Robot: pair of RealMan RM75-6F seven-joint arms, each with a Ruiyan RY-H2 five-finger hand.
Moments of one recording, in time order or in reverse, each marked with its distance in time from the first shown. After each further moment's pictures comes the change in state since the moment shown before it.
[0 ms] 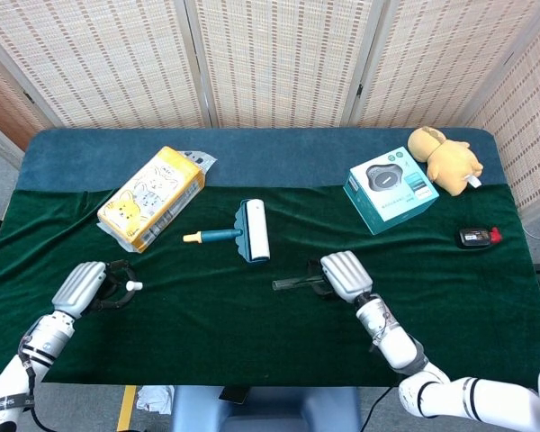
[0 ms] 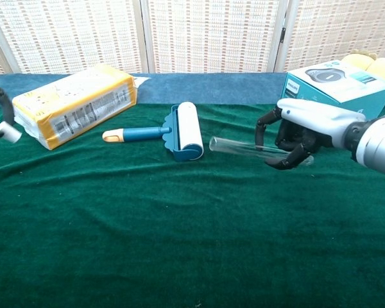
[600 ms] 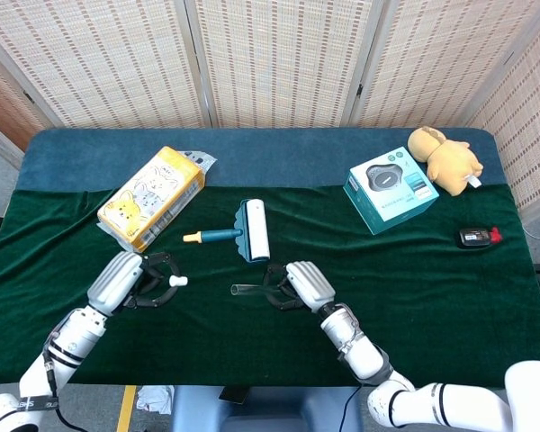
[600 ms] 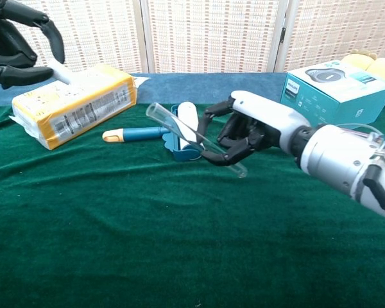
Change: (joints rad) left arm -0.069 0.004 -0.065 -0.208 0.079 0.059 0.028; right arm 0.023 -0.161 0.063 -0.032 -0.030 0.004 0.209
